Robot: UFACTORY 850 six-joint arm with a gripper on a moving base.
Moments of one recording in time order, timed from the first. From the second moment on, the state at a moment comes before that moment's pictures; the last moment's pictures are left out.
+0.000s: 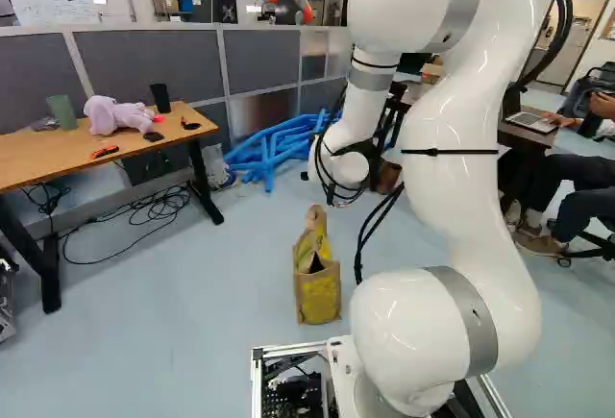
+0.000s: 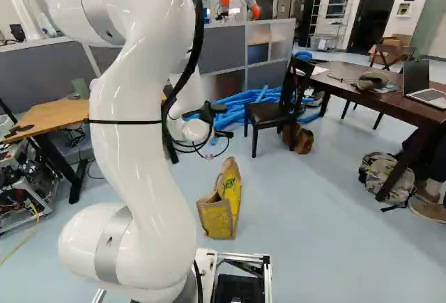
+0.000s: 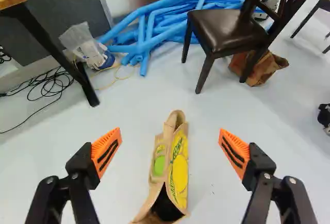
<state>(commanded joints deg) 0.0 -30.4 -40.7 0.0 40.1 0.0</state>
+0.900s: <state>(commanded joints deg) 0.0 -44.4 -53.4 0.0 32.9 0.0</state>
